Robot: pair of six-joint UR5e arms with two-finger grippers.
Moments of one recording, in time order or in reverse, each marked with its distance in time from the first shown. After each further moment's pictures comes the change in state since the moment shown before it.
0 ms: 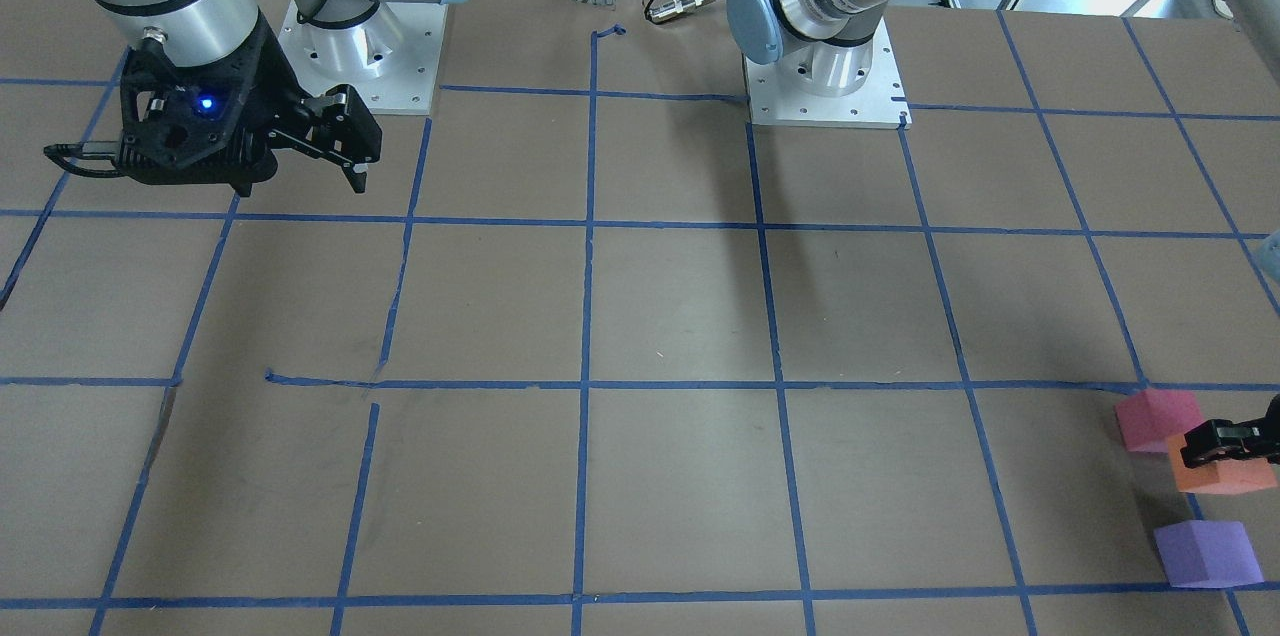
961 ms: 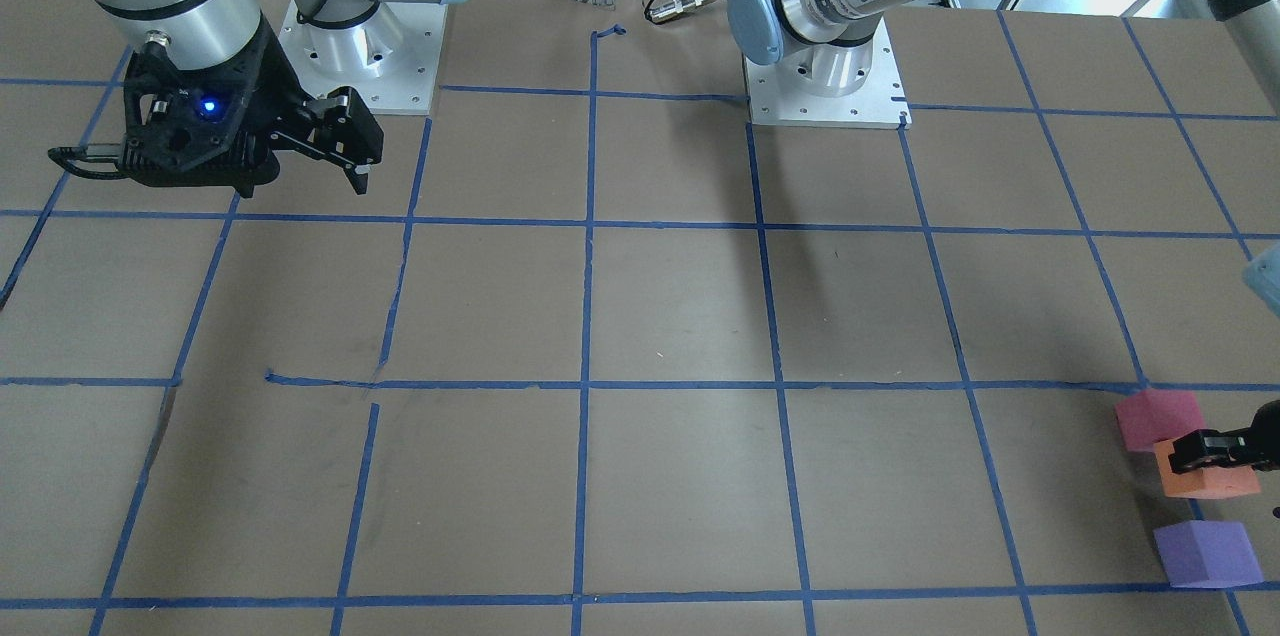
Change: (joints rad) left arm 0.007 -0.043 0.001 0.021 -0.001 0.000; right arm 0.001 0.000 0.006 -0.002 0.000 0.003
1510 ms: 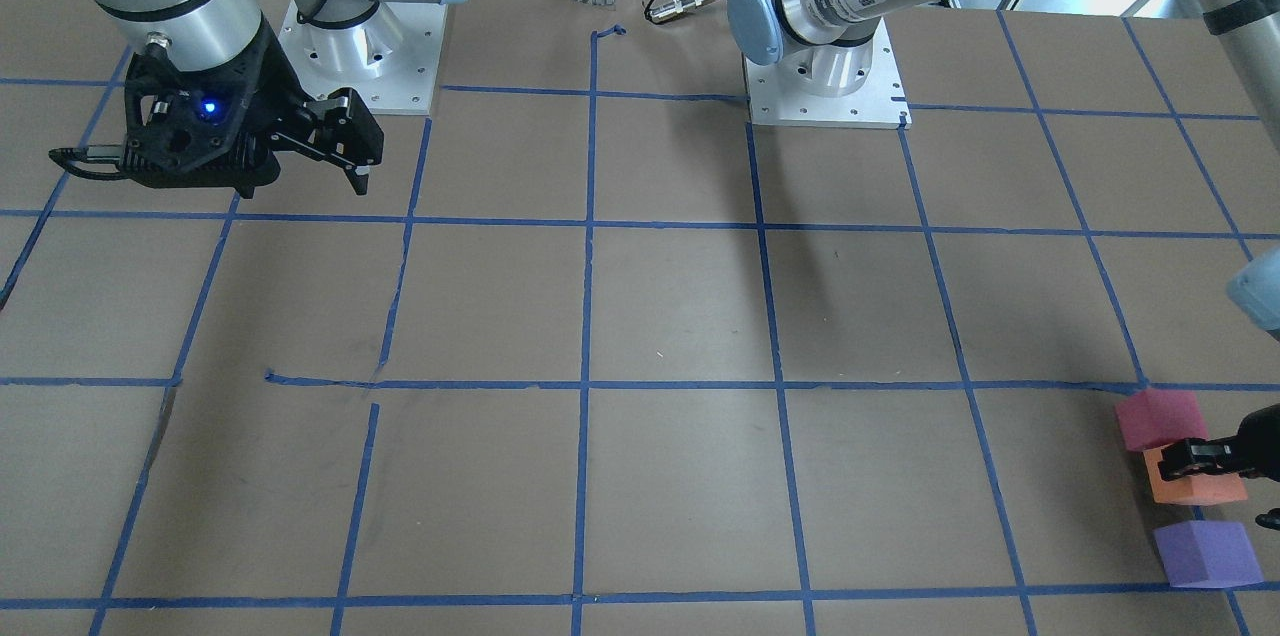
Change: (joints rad) left arm -0.001 -0.024 -0.010 0.041 0.001 0.001; right arm 0.000 0.001 0.002 -0.001 0.000 0.002
